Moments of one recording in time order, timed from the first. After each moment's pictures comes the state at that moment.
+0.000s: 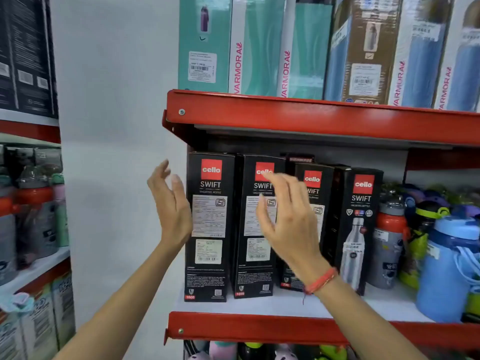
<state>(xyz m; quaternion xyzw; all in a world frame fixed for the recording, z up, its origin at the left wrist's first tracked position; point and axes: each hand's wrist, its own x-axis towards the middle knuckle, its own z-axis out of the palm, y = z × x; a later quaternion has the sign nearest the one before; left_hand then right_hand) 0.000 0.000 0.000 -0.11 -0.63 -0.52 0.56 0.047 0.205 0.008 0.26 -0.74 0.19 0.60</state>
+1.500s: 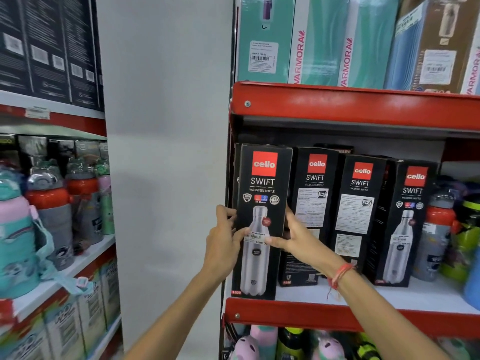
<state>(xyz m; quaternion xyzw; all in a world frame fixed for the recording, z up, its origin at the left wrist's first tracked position) 0.041 -0.032 -0.058 -0.10 -0.79 -0.53 0.29 0.017 0.146 -0.037 0.27 -0.84 0.48 0.05</state>
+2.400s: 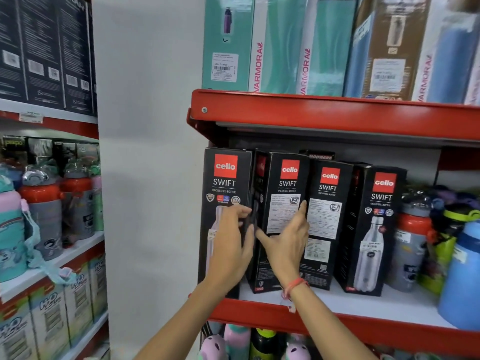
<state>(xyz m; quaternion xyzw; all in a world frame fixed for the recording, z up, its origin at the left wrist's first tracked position) 0.054 0.062 -0.059 -0.20 -0.74 -0.42 0.48 0.002 0.173 -0.065 0.03 -0.80 0.47 0.37</state>
